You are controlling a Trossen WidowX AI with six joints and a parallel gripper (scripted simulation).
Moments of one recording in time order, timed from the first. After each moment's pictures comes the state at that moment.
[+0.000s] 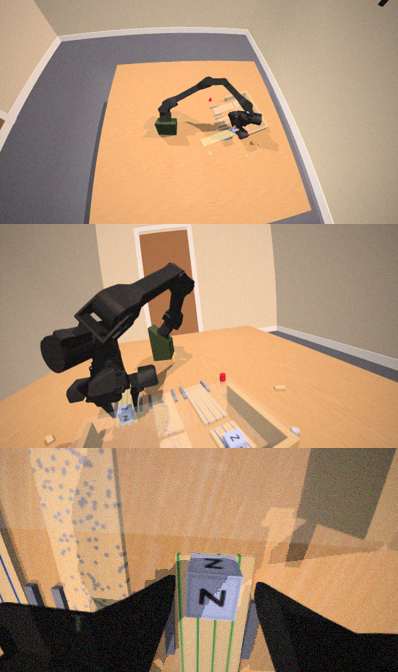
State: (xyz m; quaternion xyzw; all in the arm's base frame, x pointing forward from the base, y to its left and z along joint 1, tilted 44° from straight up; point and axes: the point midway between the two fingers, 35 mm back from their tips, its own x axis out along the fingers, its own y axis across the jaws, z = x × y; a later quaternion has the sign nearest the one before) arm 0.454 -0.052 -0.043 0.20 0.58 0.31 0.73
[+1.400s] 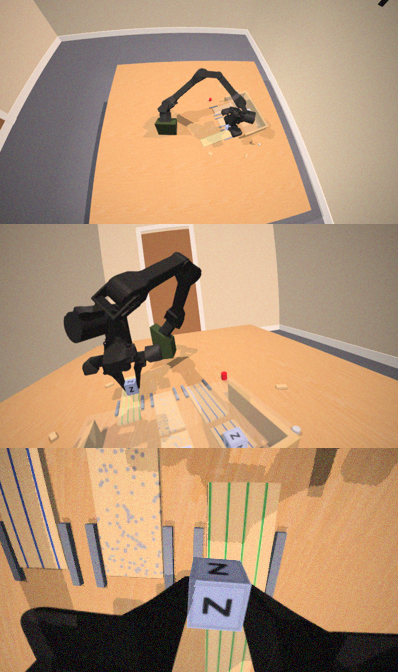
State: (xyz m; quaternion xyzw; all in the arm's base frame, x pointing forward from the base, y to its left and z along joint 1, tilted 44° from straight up) arm 0.398 -0.062 -0.022 0.21 0.58 0.30 0.72
